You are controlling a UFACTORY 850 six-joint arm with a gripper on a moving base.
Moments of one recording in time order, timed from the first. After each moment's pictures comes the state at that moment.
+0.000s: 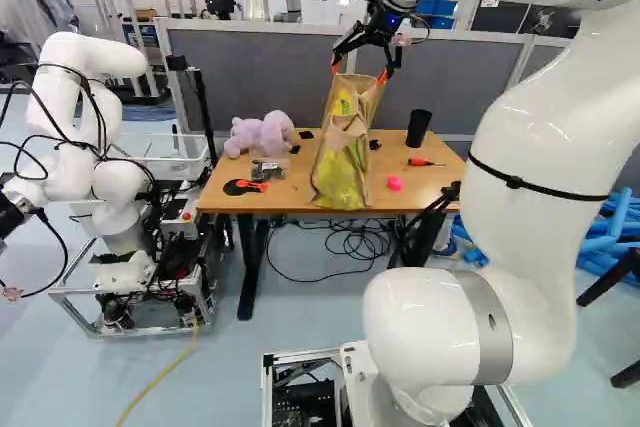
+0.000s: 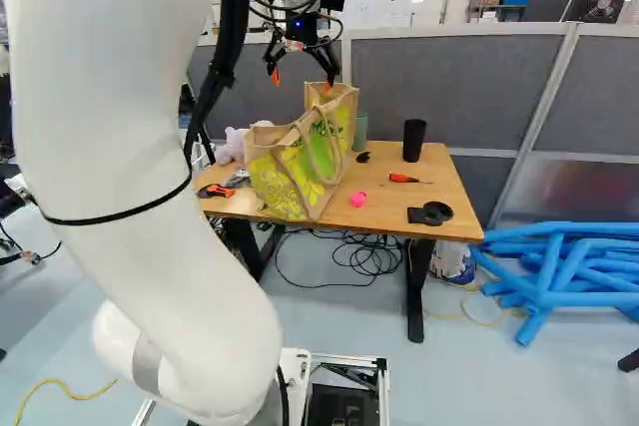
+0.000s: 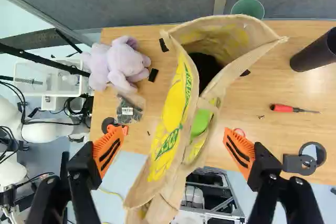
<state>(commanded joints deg) -9.1 -7.5 -83.3 18.2 -54.0 -14.4</state>
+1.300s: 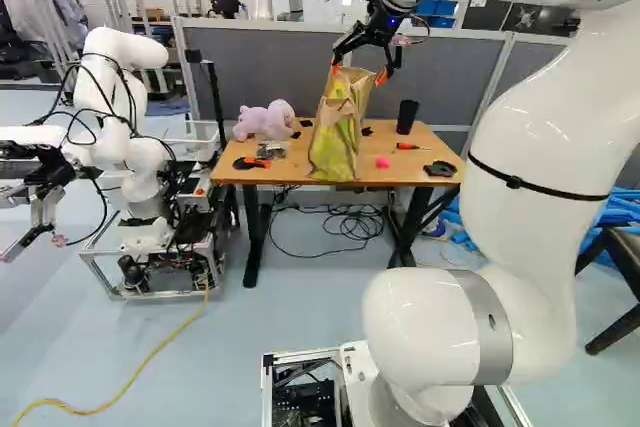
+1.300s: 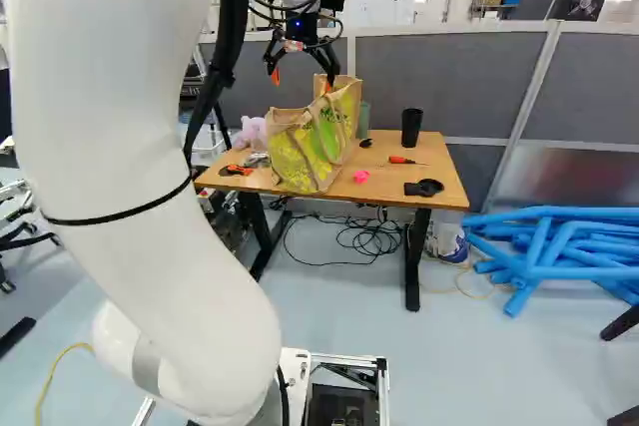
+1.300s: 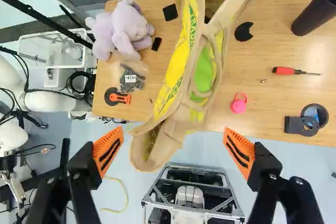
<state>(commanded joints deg) -9.1 -7.5 -83.3 18.2 -54.0 -14.4</state>
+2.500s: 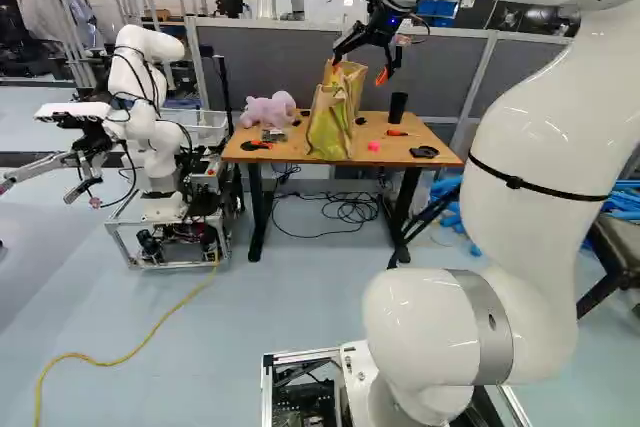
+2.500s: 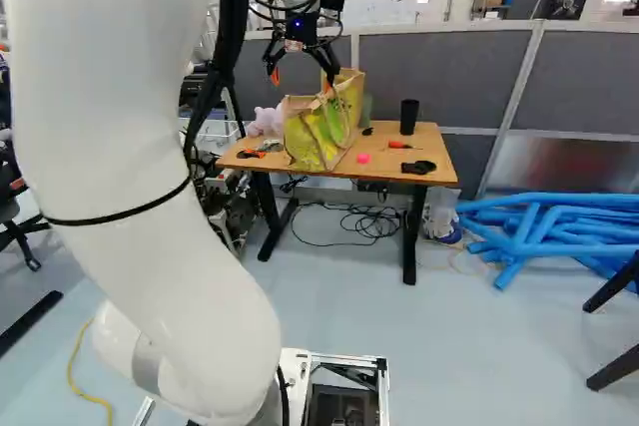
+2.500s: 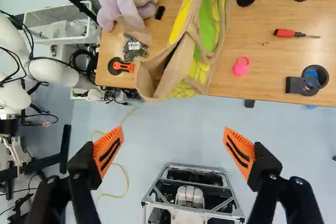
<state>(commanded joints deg) -9.1 -7.5 -83.3 18.2 -54.0 -14.4</state>
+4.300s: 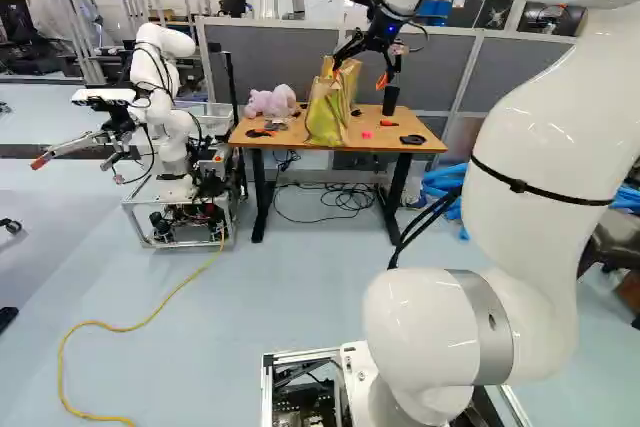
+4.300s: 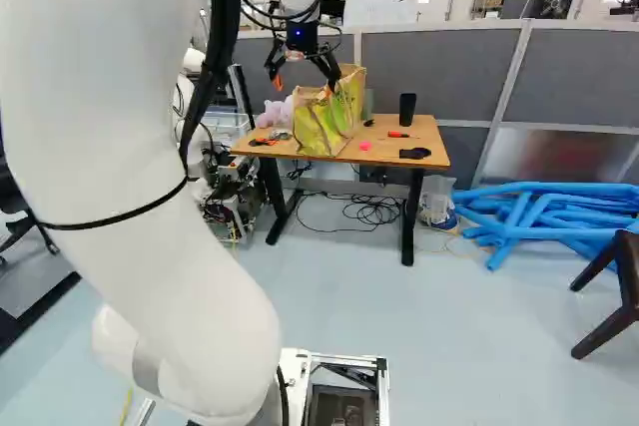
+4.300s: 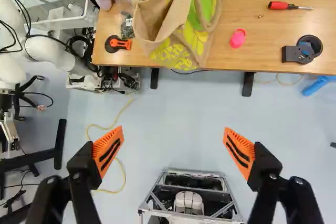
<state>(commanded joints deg) -8.7 -6.1 -78.9 17.2 -48.4 -13.6</state>
